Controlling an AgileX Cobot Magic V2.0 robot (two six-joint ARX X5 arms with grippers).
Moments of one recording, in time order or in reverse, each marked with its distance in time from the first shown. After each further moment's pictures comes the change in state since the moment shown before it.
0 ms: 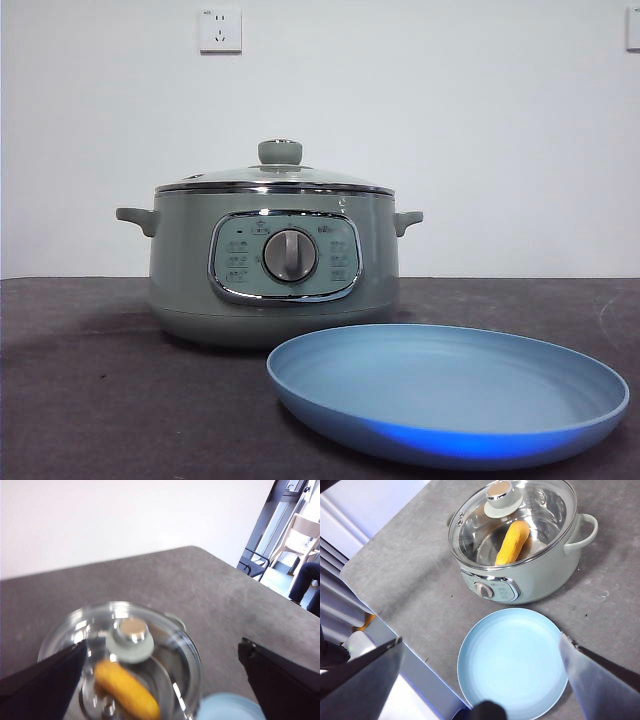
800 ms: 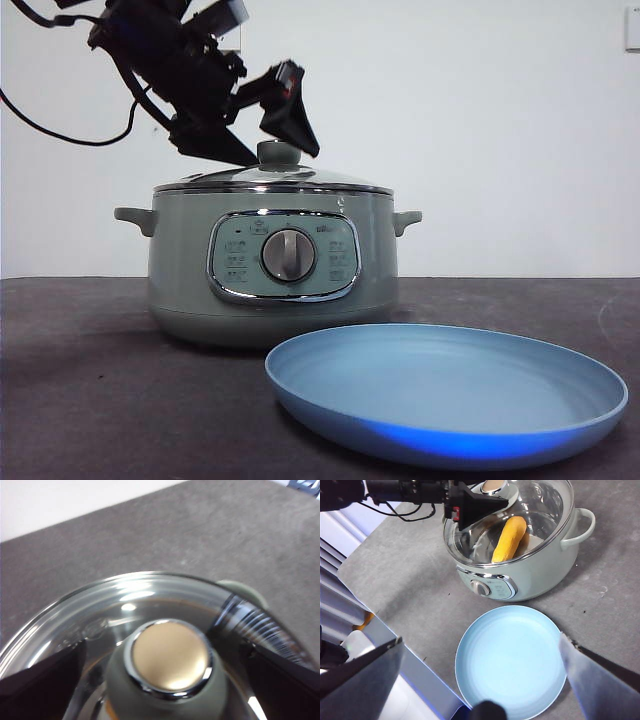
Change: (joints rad) left arm -0.209 0.619 0.191 0.212 -0.304 0.155; right arm 0.000 0.021 0.000 0.001 0.003 0.000
